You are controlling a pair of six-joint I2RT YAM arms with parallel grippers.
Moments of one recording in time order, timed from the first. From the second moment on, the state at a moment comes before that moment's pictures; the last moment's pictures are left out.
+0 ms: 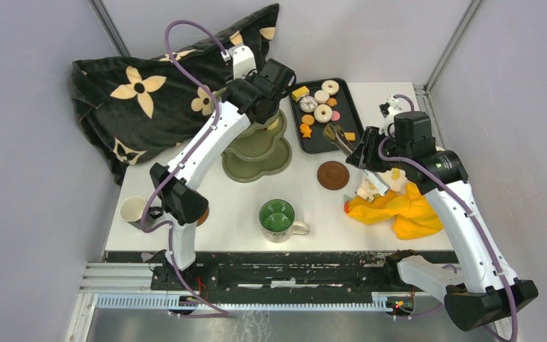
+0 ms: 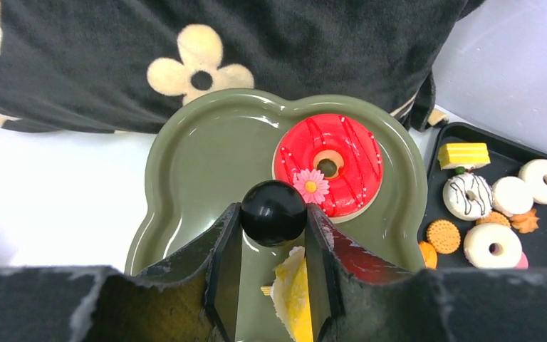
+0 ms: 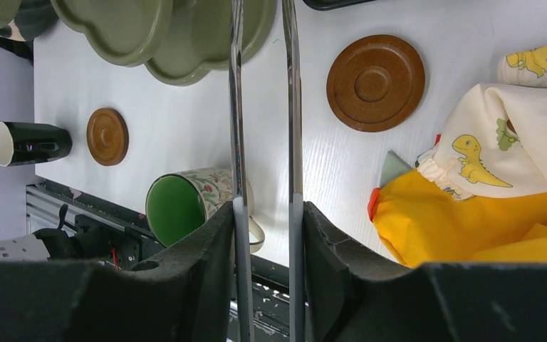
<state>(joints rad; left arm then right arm) -0.68 1.97 2.25 -1.13 -1.06 -0.87 0.28 1.06 1.26 -0.89 -0.23 0.44</state>
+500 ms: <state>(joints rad) -0.69 1.93 2.15 -0.99 -1.01 -0.81 0.28 1.05 1.23 -0.88 -0.24 0.44</state>
